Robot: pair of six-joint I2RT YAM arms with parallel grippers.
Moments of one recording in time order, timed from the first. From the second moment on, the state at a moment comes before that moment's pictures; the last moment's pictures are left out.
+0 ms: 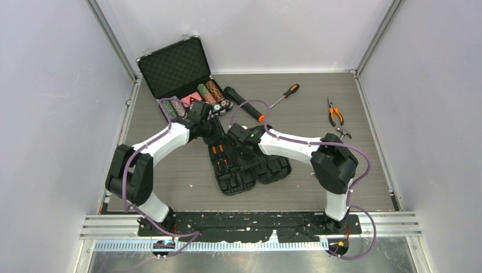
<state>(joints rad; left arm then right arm) -0.43 1.59 1.06 -0.41 0.21 -0.81 0.94 1.87 1.34 -0.74 0.08 0.53</state>
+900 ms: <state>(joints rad) -0.49 1.86 1.26 -0.51 0.18 -0.77 0.93 1.73 1.23 -0.64 0.03 0.59</state>
